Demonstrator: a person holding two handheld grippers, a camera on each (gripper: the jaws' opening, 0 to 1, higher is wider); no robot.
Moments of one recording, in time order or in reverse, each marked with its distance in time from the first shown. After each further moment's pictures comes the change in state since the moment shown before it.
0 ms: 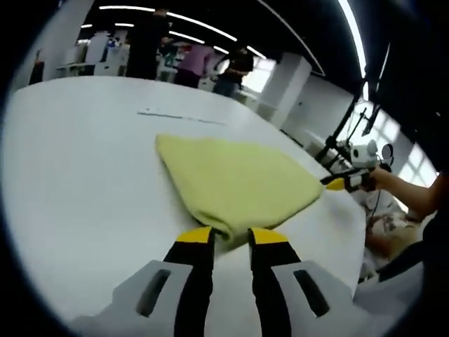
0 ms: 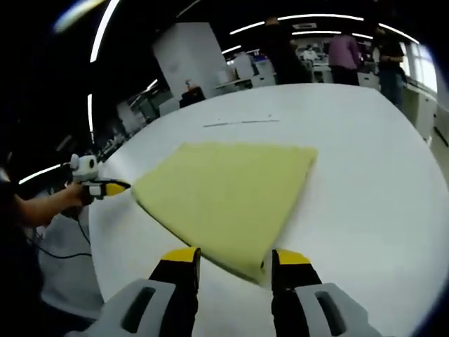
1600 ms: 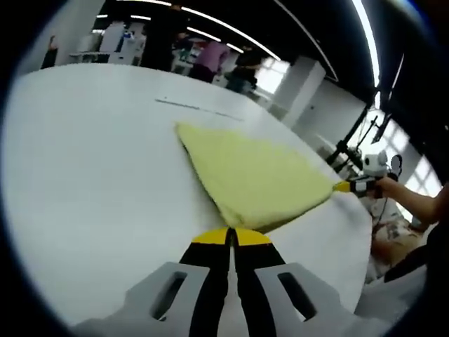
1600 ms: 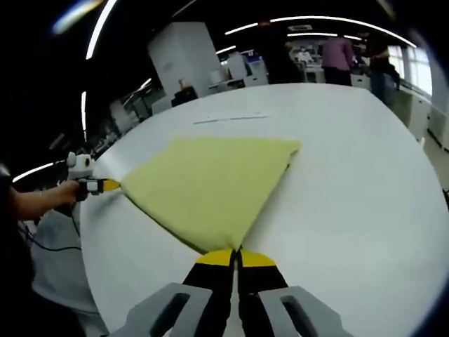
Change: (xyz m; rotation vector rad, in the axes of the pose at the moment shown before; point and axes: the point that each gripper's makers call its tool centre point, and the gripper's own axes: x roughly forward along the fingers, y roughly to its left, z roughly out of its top) left arm -0.007 0.027 -0.014 0.002 0.035 0.076; right arm -0.009 -0.022 -0.010 -0.015 -0.005 -0.069
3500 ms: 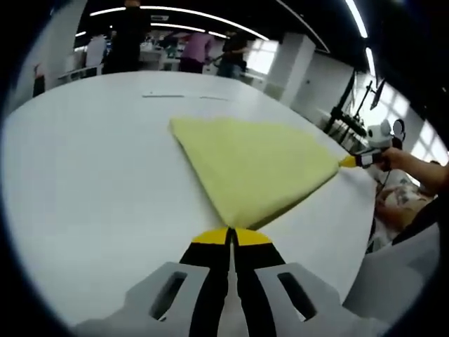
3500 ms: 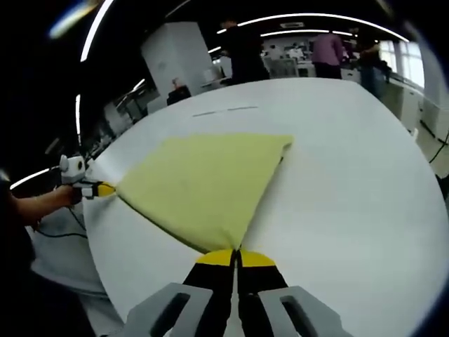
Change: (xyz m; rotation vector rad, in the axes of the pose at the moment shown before) left arm -0.031 -0.041 -0.048 0.127 0.066 0.030; right arm -0.039 0.015 -0.052 0.045 0.005 -0.026
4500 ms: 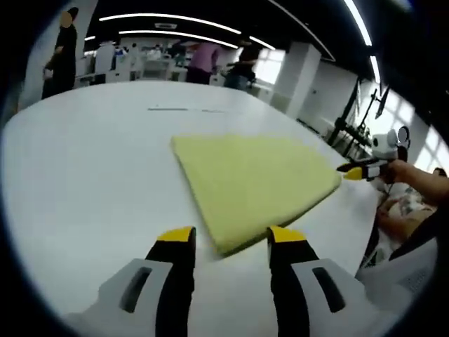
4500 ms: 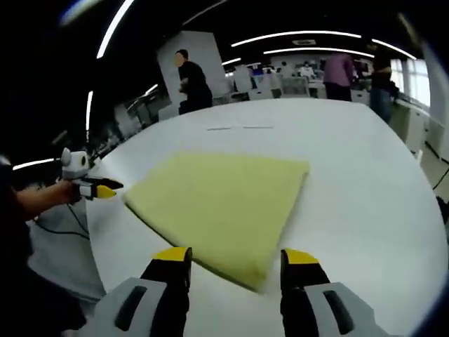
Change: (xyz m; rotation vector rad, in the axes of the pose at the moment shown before) left arm -0.009 -0.013 0.030 0.003 -0.071 0.058; right arm 0.001 0.032 0.032 -0.111 -0.111 0.025
